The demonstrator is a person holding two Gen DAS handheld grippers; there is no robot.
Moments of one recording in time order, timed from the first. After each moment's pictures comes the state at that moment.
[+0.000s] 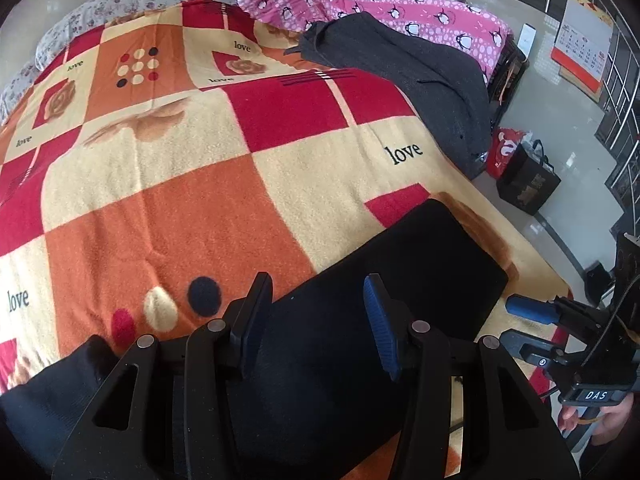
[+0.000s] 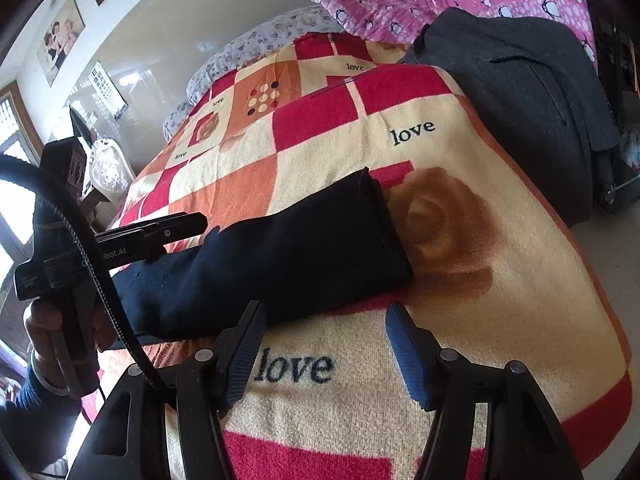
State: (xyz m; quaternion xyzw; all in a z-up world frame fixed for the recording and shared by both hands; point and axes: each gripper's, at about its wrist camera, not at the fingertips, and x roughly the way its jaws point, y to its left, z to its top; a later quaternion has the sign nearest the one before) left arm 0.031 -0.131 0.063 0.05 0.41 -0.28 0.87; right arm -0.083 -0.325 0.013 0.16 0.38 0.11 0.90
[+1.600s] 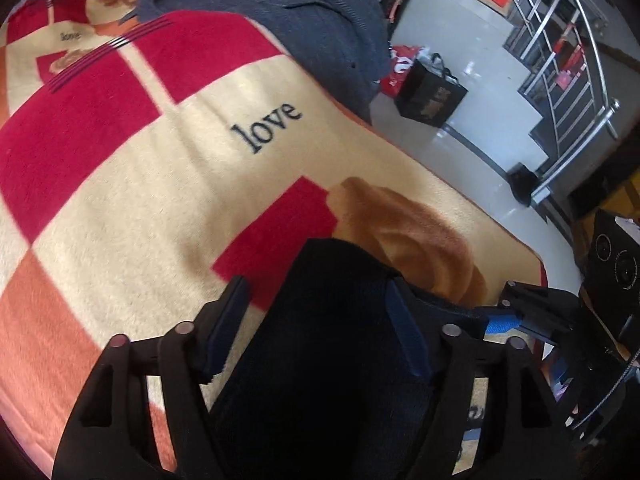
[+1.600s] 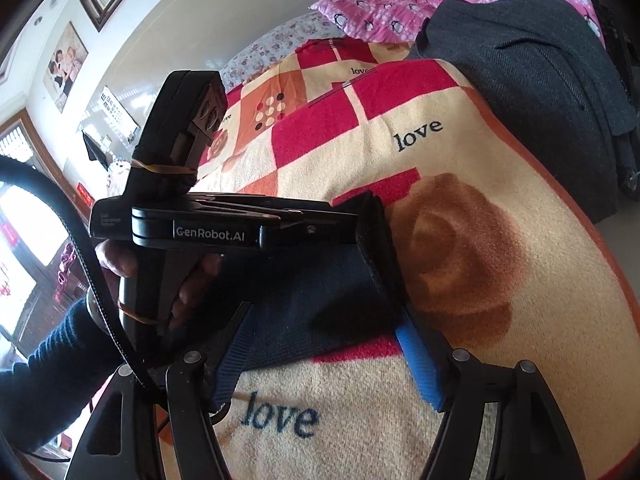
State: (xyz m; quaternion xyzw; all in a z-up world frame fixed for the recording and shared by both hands) left arm 0.101 -0.253 0.024 0.14 0.47 -0.48 0.73; right arm -0.054 -0.337 0.001 0.21 0.36 0.14 0.90
